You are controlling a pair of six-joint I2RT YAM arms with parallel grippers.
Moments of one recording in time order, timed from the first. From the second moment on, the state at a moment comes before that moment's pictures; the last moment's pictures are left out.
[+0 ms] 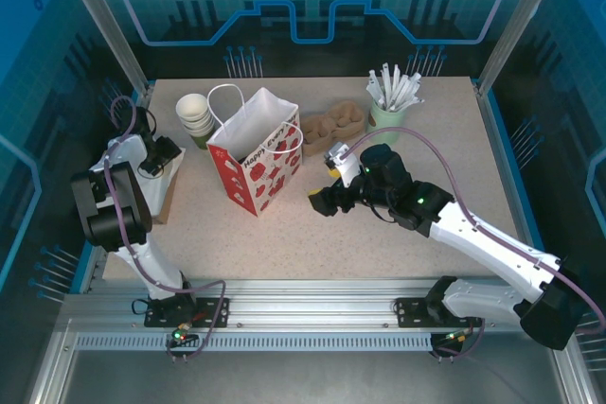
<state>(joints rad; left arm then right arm) 0.37 1.81 1.23 -0.55 0.10 -0.48 0.77 1.12 0.95 -0.36 -0.19 0.07</state>
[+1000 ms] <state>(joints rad) 0.39 1.74 1.24 -0.57 0.10 -0.47 0.77 1.14 0.95 -0.36 -0.21 0.07</state>
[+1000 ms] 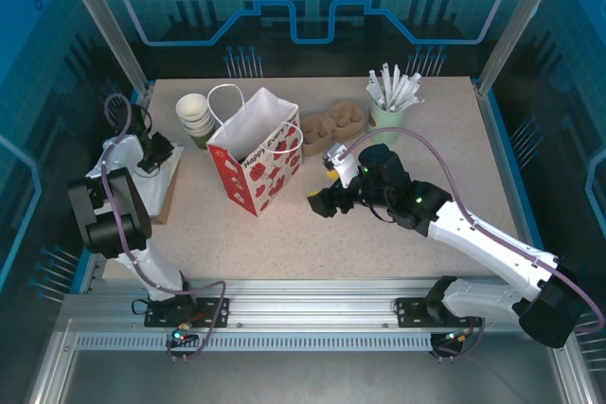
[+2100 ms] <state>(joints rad) 0.09 1.08 1.95 -0.78 0.50 -0.48 0.77 1.09 0.99 -0.44 -0.08 0.05</state>
